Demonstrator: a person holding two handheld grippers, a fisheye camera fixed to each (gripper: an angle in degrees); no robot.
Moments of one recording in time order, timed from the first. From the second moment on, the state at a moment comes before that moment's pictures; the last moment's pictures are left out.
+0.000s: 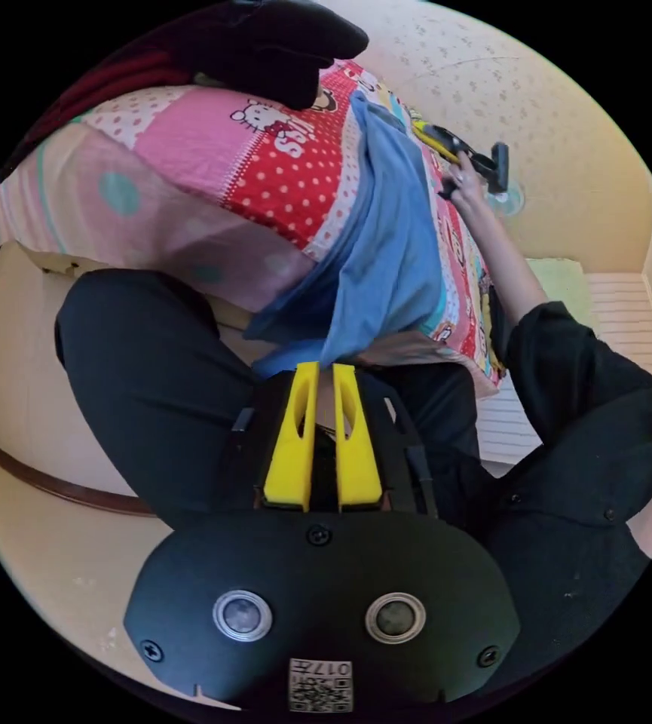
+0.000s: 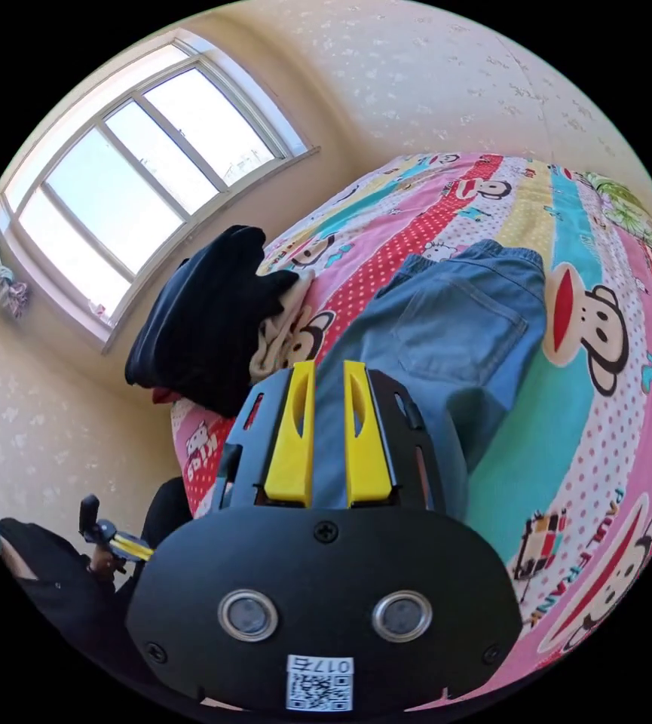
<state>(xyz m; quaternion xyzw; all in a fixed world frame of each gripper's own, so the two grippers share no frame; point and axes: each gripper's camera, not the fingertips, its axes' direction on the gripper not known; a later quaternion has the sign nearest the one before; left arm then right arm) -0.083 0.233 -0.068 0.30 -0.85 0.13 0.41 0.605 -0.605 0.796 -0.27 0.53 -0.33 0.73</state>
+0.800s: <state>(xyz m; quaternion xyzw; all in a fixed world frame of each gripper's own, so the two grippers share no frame) -0.090 0.050 -0.051 0.27 -0.87 0.26 0.33 0.485 -0.395 0.514 -0.09 0.46 -0.20 0.86</state>
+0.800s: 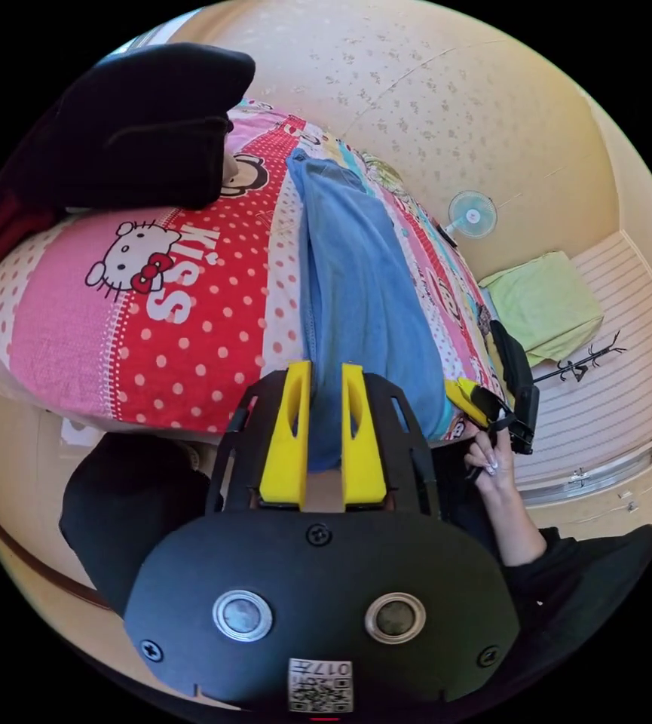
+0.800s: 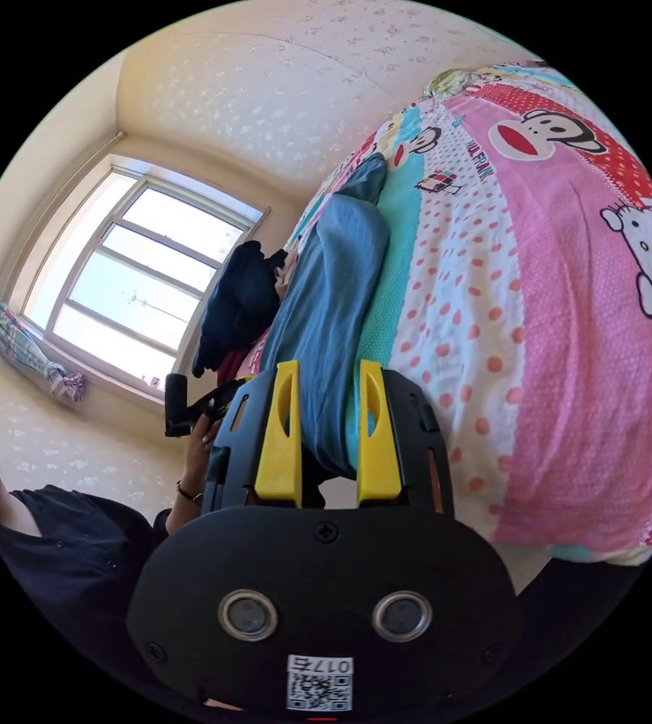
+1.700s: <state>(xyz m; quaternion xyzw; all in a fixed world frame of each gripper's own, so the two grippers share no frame) -0.025 0.015 -0.037 0.23 -0.82 0.27 0.45 0.423 -0.505 0.575 -0.15 0.42 -0.11 0.89</state>
